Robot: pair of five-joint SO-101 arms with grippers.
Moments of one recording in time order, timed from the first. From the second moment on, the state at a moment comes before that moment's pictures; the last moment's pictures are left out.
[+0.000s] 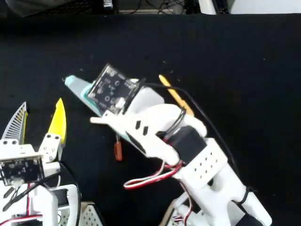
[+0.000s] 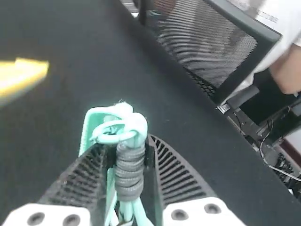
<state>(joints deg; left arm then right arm) -15.6 -101.5 51.1 61.0 -13.0 -41.1 -37.8 23.0 53.6 22.4</state>
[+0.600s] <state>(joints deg) -0.1 -66.9 5.0 98.4 -19.9 -48.5 -51.9 24.7 67.1 24.0</state>
